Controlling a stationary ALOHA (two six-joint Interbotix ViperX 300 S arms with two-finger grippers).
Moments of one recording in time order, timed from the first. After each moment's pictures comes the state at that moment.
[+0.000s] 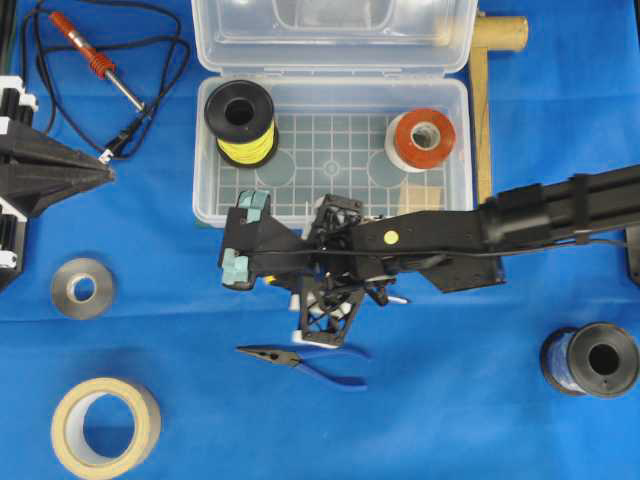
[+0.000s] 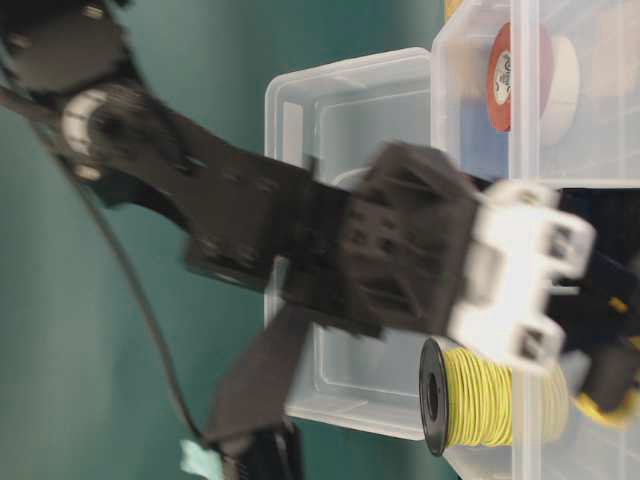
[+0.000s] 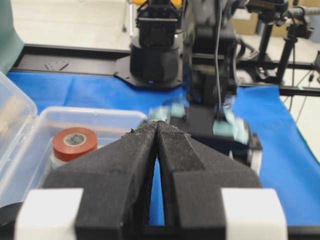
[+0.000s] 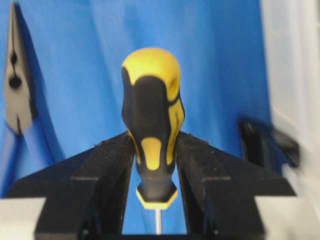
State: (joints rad) left arm 0.00 -1.03 1.19 -0.04 -0.23 -0.02; right arm 0.12 0.38 0.06 -0.05 0.75 0.50
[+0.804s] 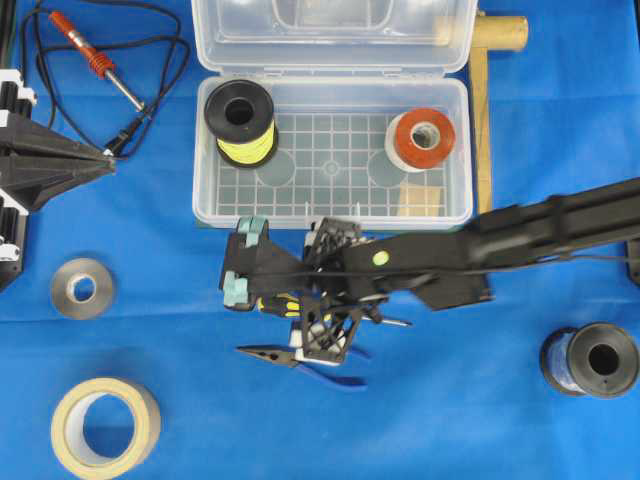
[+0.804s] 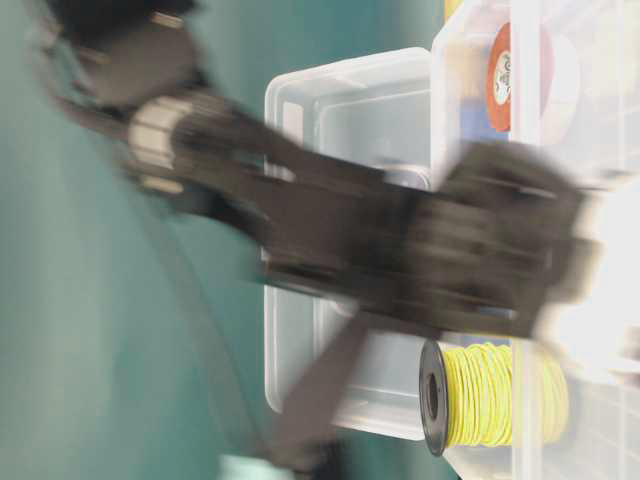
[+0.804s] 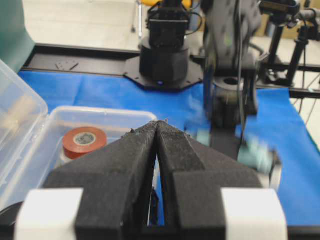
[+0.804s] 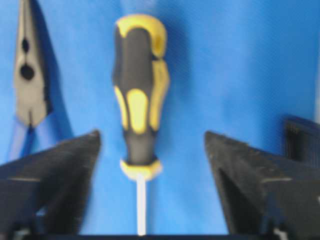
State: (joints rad) left arm 0.03 -1.03 1.19 -0.03 -0.23 -0.02; right arm 0.15 0.36 0.06 -0.05 0.80 0.50
